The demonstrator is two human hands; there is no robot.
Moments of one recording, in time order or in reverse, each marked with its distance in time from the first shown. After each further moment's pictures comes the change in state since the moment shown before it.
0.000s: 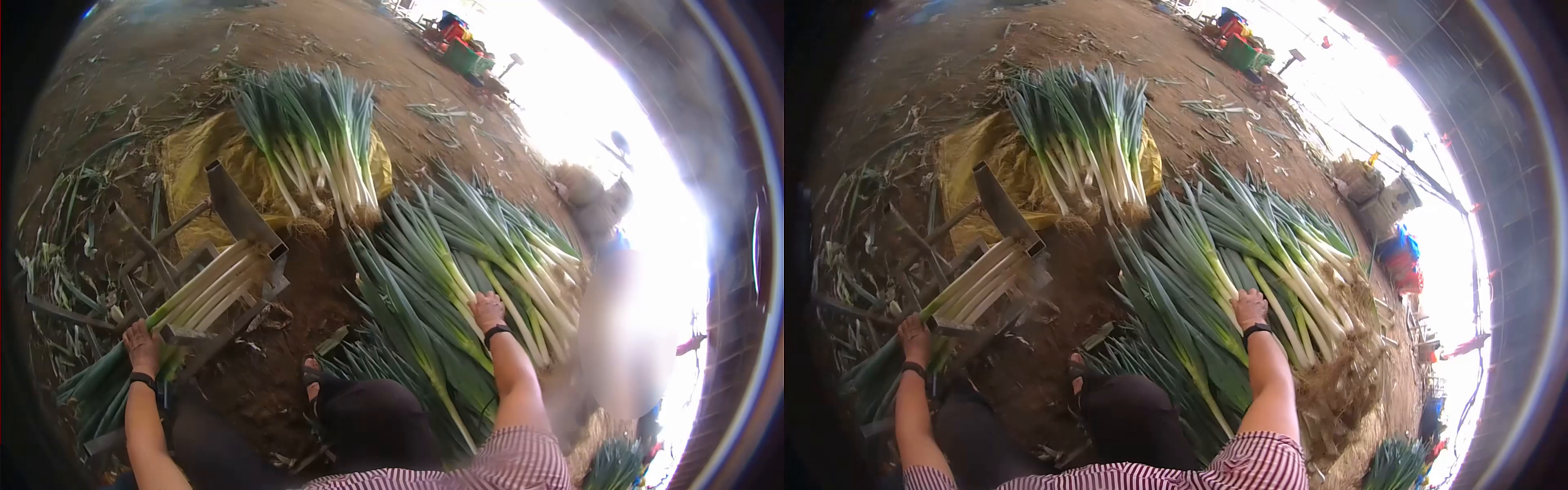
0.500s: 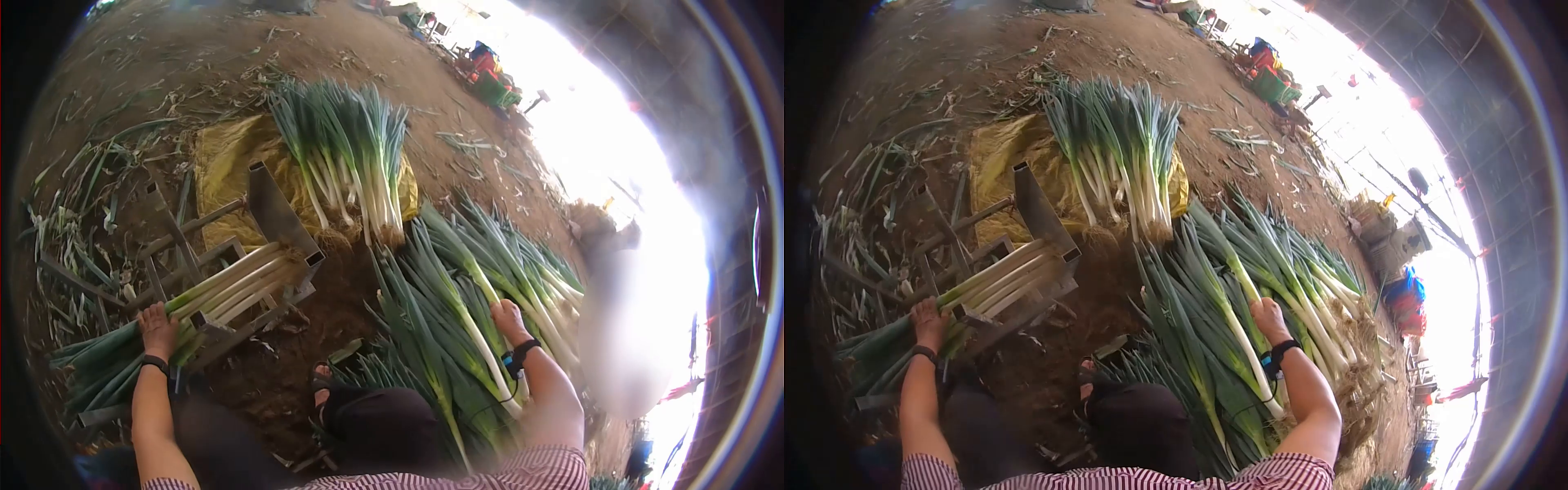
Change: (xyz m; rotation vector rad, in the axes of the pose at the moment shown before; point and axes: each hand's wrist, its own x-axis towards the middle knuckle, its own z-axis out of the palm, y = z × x) left_hand -0.003 0.020 -0.035 -0.098 -0.102 -0.068; right_hand 0.019 -0.011 -0.082 0.563 0.018 -0.188
